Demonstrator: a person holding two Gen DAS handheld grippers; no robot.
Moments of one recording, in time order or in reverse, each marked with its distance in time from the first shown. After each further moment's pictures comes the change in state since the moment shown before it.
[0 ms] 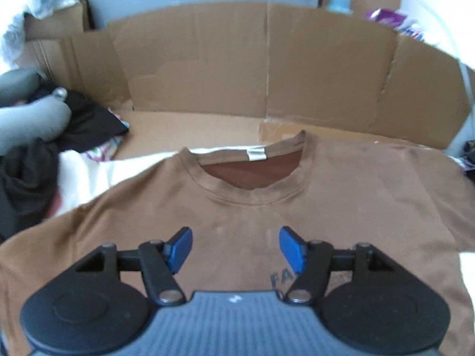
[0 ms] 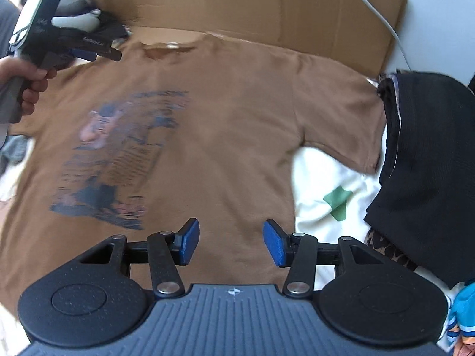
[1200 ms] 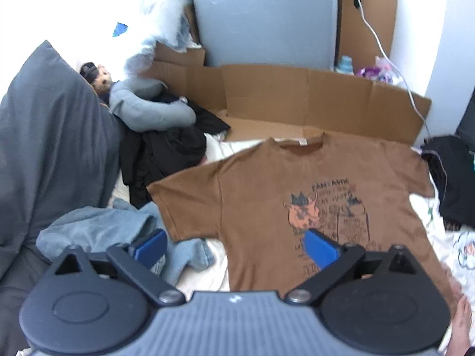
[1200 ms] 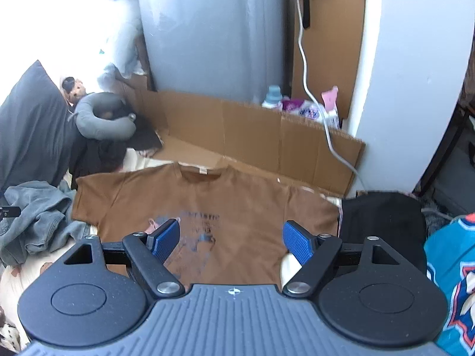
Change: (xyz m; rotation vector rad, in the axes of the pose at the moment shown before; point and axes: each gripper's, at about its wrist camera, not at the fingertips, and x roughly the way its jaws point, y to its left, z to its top) left arm -0.341 0.096 -0.095 -0.044 -0.037 0.117; right arm -0.249 0.041 0.074 -0.021 -0.315 -0.007
